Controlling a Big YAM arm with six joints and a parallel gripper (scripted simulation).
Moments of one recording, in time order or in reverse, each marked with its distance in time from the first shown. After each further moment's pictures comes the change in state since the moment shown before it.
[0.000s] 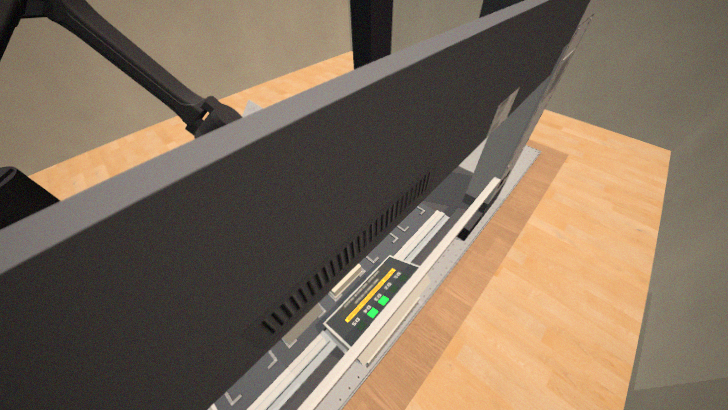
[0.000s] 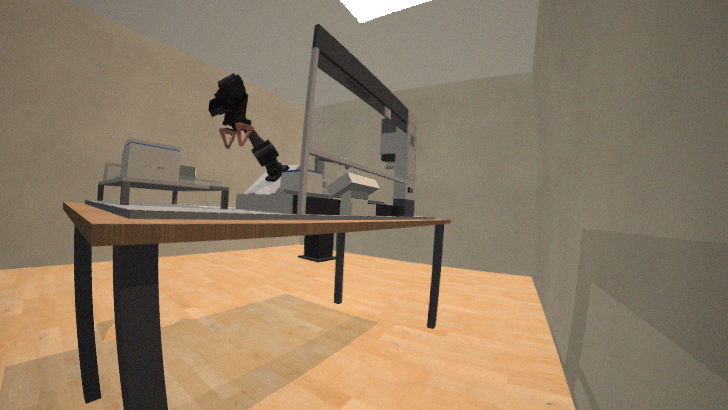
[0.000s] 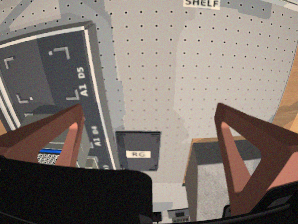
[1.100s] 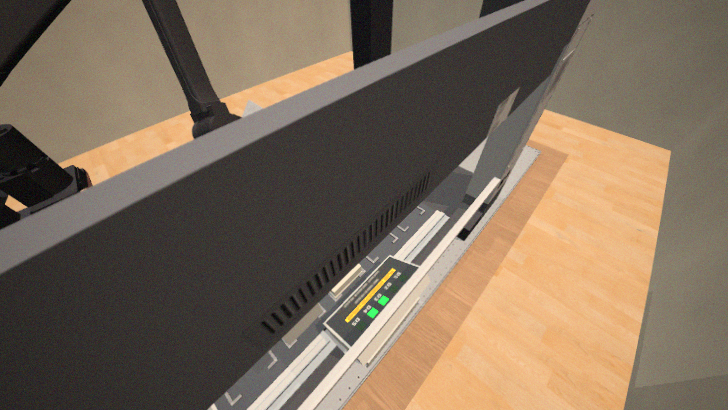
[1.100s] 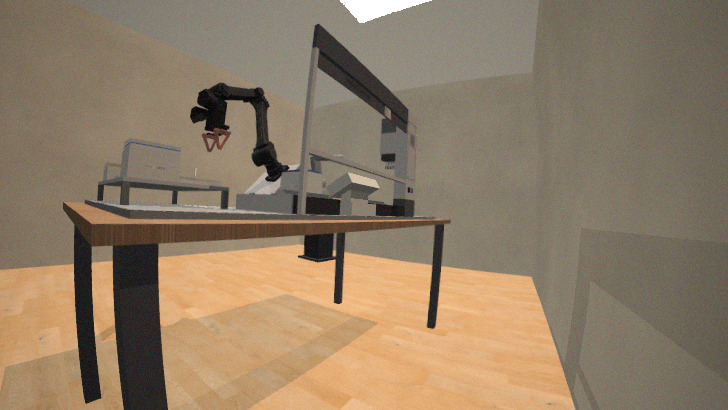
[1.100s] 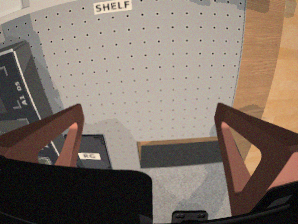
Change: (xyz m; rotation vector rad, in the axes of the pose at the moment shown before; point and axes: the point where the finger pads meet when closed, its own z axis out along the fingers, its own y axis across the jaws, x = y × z) arm -0.005 -0.147 -0.002 -0.003 -0.004 0.046
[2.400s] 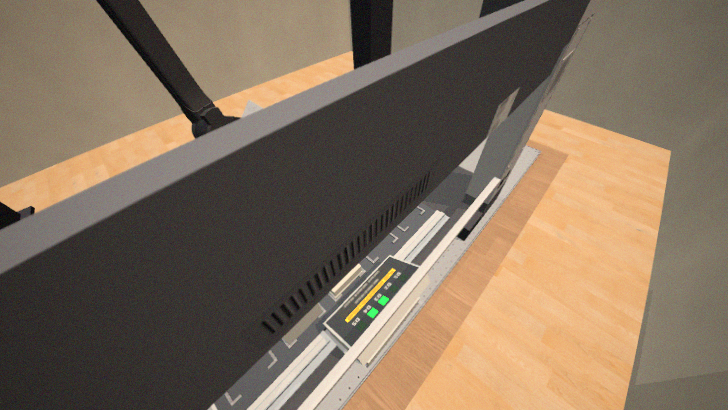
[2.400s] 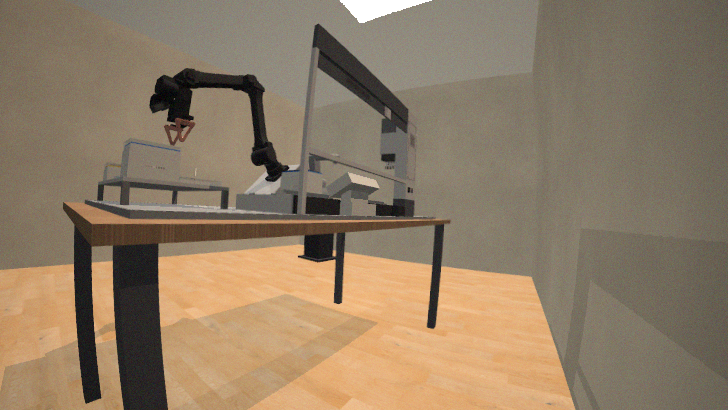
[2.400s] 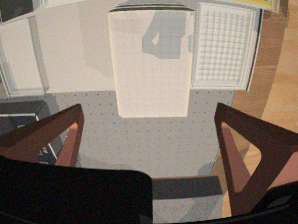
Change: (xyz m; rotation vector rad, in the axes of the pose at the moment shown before) arm -0.151 0.010 0.001 -0.006 -0.007 -0.042
